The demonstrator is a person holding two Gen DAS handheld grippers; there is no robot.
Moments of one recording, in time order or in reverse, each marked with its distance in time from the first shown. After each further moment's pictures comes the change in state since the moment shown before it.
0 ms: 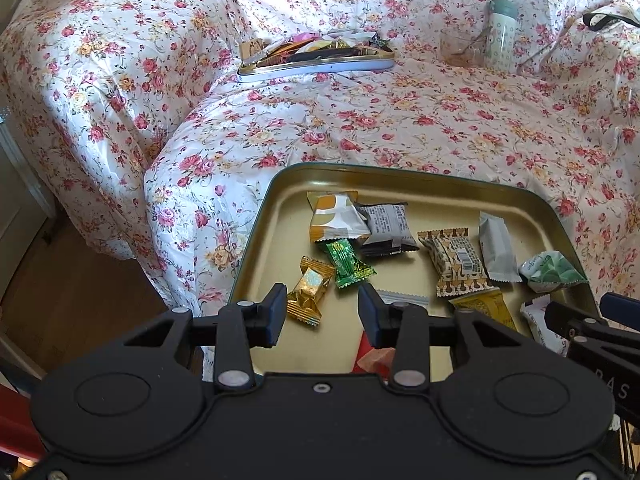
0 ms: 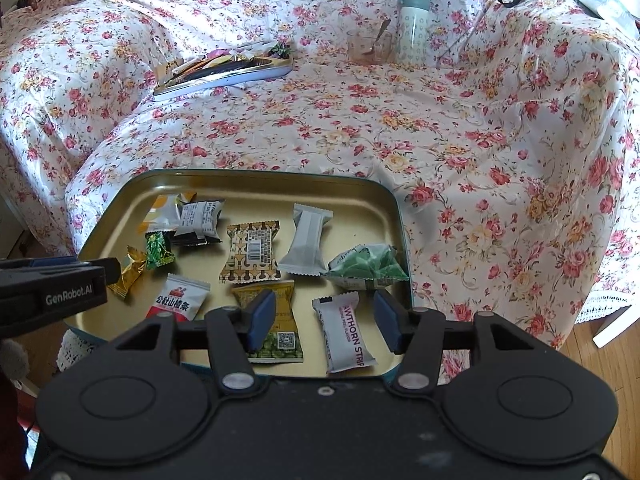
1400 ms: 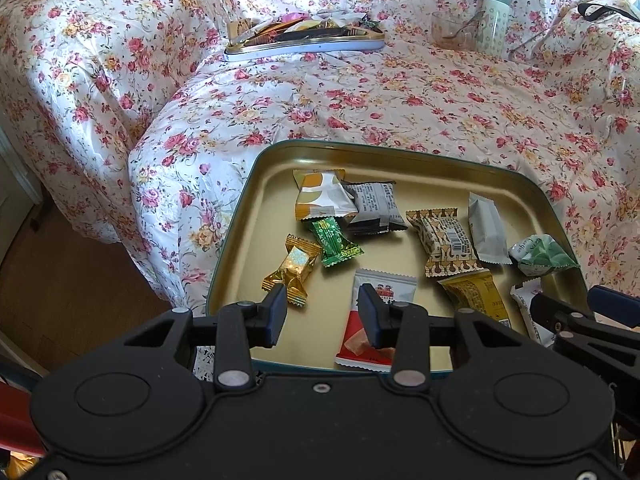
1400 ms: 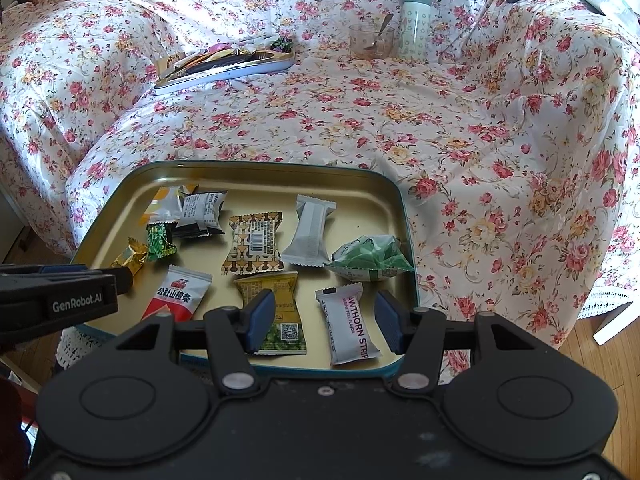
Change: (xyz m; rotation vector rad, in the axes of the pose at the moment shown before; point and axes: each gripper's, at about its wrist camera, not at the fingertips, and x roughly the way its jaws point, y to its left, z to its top) left arm 0.005 -0.001 -0.005 -0.007 0.053 -0.045; right arm 0.002 0.002 -0.003 -0.001 0.012 0.000
